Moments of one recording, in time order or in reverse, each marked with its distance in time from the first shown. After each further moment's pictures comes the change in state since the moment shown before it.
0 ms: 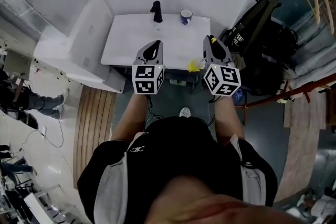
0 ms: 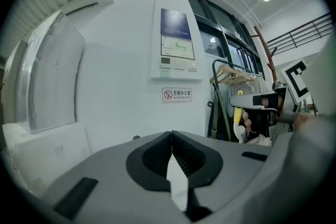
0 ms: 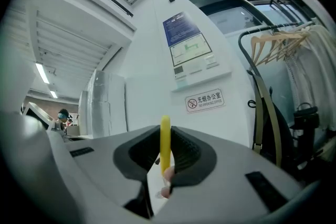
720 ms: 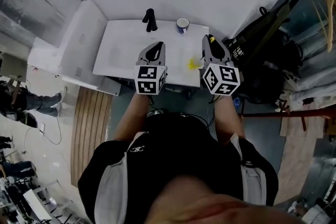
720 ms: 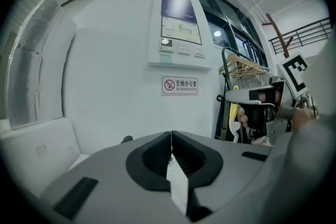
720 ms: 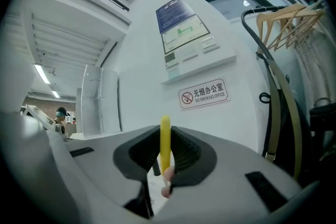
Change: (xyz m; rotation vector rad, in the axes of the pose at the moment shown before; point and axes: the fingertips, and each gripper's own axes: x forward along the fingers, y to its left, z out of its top) left arm 0.122 0.001 -0.008 -0.017 0.071 0.014; right arm 0.104 -0.071 -0.010 0.011 0.052 0.043
